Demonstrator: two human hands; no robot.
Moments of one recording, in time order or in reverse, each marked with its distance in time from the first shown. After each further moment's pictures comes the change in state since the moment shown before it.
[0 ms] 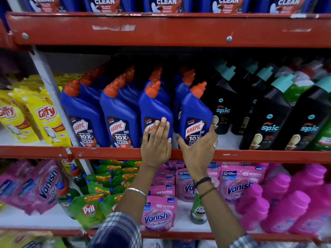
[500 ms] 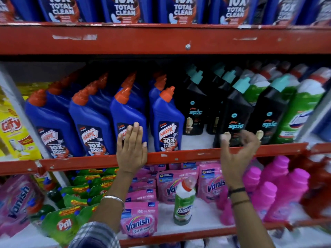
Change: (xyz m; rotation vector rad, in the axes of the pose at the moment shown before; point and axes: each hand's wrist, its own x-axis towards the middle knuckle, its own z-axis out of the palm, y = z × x) left_hand 0.001 0.002 0.002 0.014 0.024 -0.008; right_hand 0.053 0.093 -0.113 0.310 0.324 -0.078
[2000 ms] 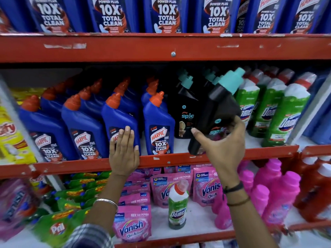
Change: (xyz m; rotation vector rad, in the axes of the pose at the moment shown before) left_hand -0.001 -0.002 0.001 0.012 0.005 -0.004; right_hand 0.023 -0.075 -0.005 -0.199 -0.120 0.045
